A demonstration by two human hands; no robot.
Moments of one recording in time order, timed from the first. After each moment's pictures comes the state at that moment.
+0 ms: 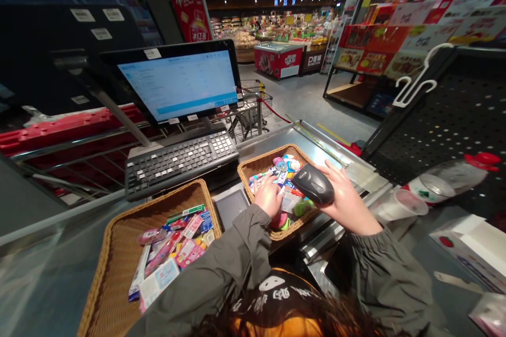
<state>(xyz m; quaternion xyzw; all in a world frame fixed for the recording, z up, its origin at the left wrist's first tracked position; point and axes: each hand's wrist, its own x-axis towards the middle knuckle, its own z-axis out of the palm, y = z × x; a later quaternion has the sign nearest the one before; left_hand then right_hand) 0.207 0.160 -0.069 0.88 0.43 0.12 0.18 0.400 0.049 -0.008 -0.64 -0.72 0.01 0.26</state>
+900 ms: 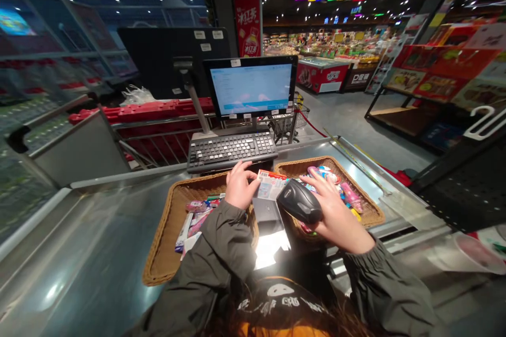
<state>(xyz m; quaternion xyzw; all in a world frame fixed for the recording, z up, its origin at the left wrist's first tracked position) 0.040 0.155 0.007 0.73 0.59 0.30 0.18 0.286 0.065 0.015 -0.49 -0.84 0.01 0.23</state>
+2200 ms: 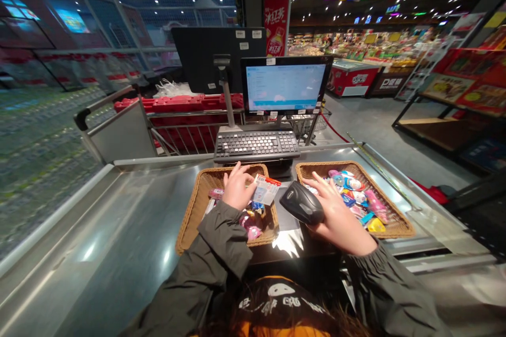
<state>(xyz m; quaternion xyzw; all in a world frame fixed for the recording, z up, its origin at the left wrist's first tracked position) -0.032 0.122 -0.002 0.70 0.65 0.27 0.14 0.240 0.066 0.009 -0.44 -0.87 0.03 0.23</state>
